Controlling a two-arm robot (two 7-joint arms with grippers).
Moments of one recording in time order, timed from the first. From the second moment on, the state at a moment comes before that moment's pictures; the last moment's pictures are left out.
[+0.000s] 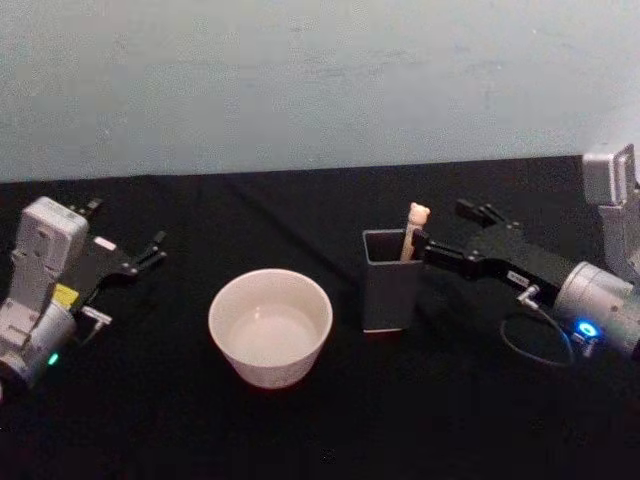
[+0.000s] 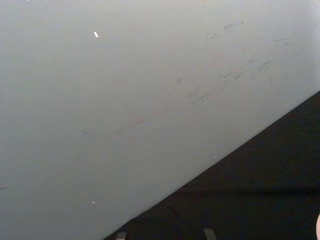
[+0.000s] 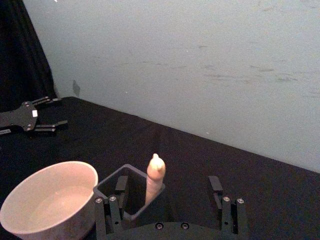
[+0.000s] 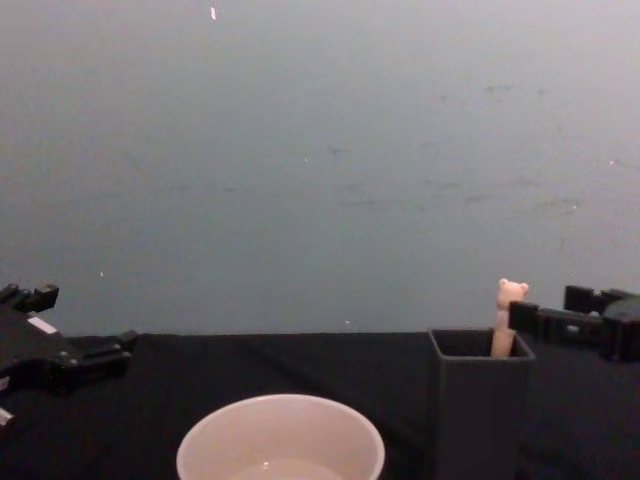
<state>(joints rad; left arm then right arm) -0.20 0.60 0.45 -1.41 -0.25 -0.12 0.03 0.23 0.55 -0.37 -1.46 0.61 0.06 0.48</state>
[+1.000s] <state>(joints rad) -0.20 0.60 0.45 -1.41 -0.25 -0.12 0.03 0.32 0.49 -0.42 -1.36 0.55 0.03 0.55</state>
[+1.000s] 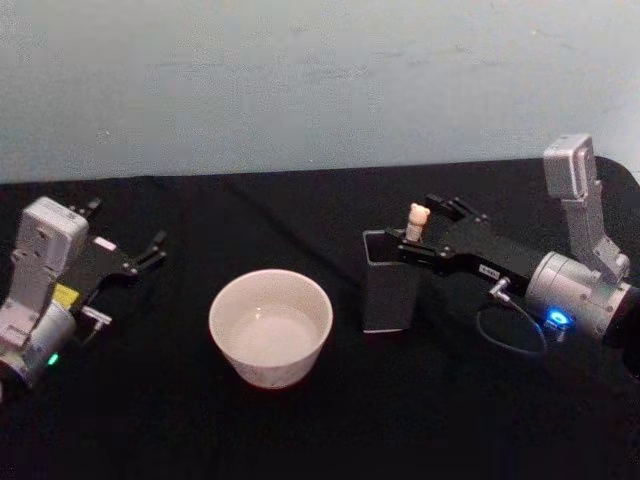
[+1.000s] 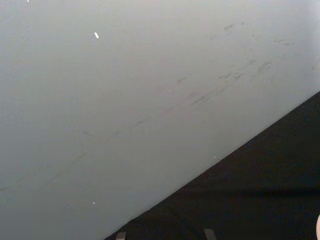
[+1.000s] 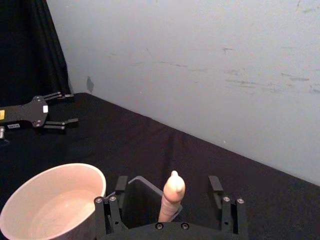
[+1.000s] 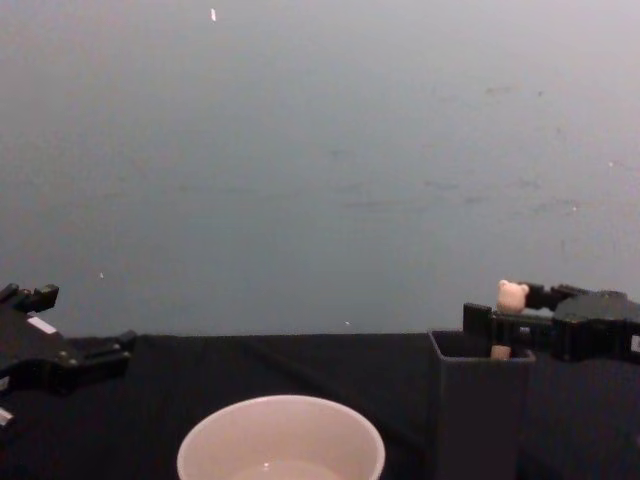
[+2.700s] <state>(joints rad) -0.20 0.60 0.45 -1.41 -0.25 -0.12 0.03 0.30 0.49 -0.38 -1.44 0.54 -0.02 0.53</state>
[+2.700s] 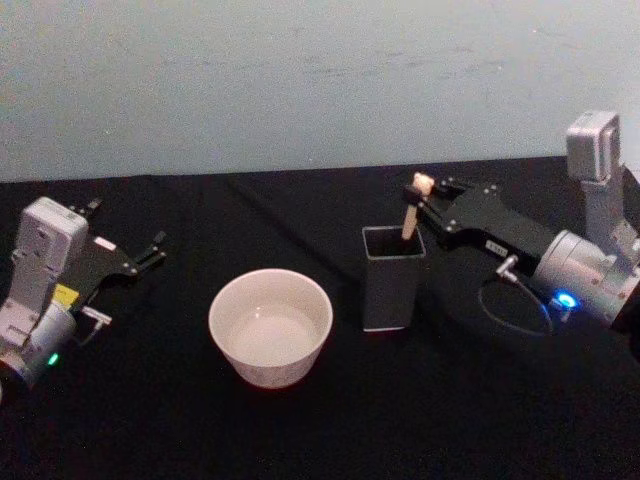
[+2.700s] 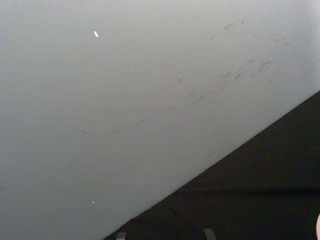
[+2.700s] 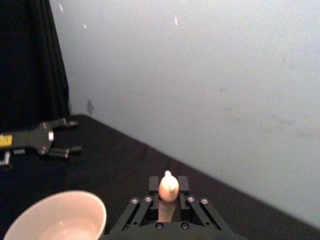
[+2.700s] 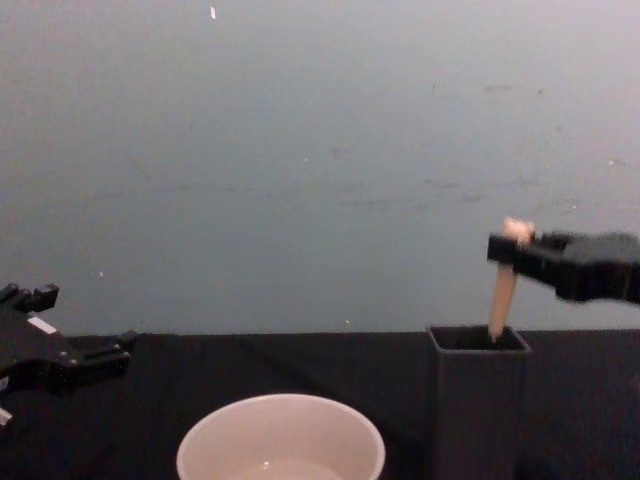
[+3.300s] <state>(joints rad) -0.20 0.60 0.45 -1.41 -0.25 -0.12 0.03 0.29 0.52 -0.31 -1.59 0.60 -0.07 0.54</state>
